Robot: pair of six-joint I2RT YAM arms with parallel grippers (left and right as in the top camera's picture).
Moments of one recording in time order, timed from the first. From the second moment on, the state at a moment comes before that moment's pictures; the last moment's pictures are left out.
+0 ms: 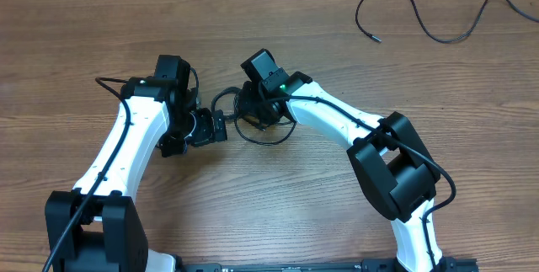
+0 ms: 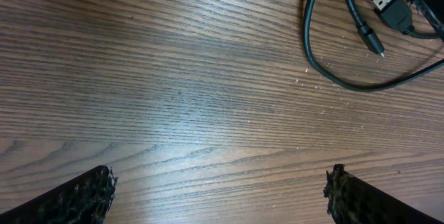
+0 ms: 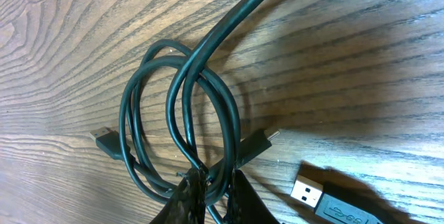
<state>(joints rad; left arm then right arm) -0.11 1.64 1.18 -1.08 0.21 -0.33 0.67 2.15 1.56 -0.48 -0.18 0.96</state>
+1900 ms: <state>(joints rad) -0.11 1.64 1.18 -1.08 0.21 -0.33 0.55 1.75 1.56 -0.60 -0.28 0.80</state>
